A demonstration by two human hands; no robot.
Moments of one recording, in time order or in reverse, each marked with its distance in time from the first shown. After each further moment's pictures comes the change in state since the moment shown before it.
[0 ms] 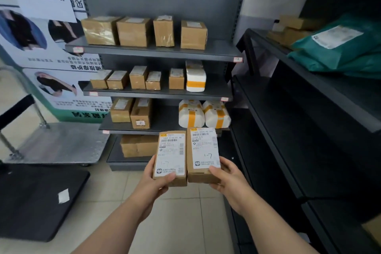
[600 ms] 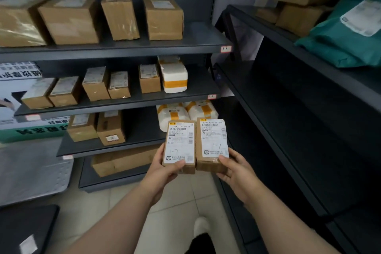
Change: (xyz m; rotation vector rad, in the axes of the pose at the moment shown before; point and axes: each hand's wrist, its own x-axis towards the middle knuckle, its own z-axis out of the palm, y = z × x) left_hand 0.213 0.043 0.024 0.077 -0.203 -0.132; right_hand 0.160 -0.041 -0.001 0.246 0.260 0.009
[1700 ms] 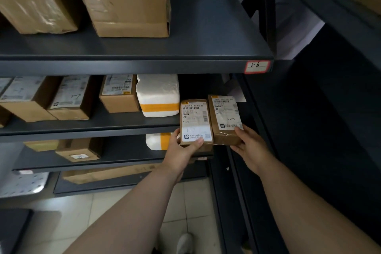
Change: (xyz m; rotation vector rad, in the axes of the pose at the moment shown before) left_hand 0.339 0.039 0.091 -0.050 0.206 -0.039; right_hand 0.361 -0.136 -0.013 -0.205 0.009 0.076
